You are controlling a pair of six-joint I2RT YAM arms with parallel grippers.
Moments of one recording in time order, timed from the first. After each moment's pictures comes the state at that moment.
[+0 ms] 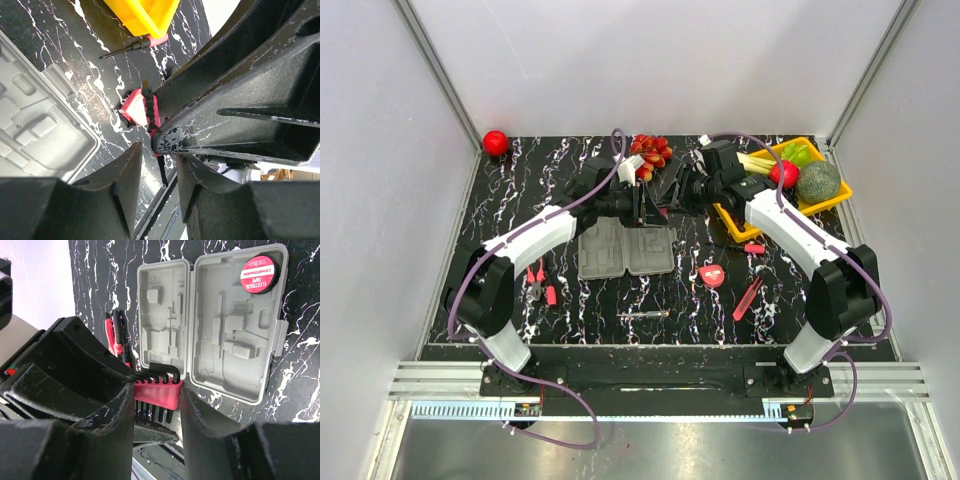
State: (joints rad) left arm -0.51 1.67 1.22 -0.11 0.69 -0.63; right arm 0.48 1.66 1.41 -0.45 -0.36 0.77
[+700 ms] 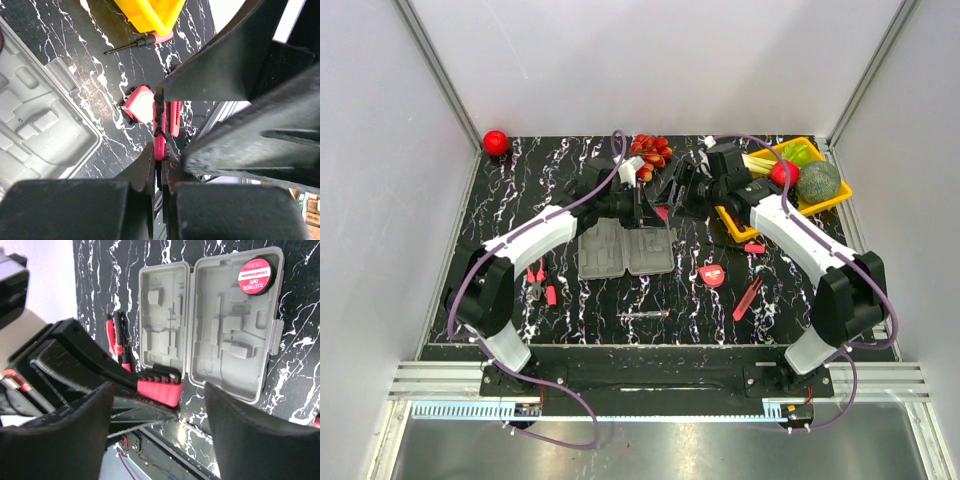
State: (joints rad) left arm -0.51 1.67 1.22 -0.14 0.66 -0.64; right arm 0.48 1.63 1.37 -0.41 -0.37 0.77
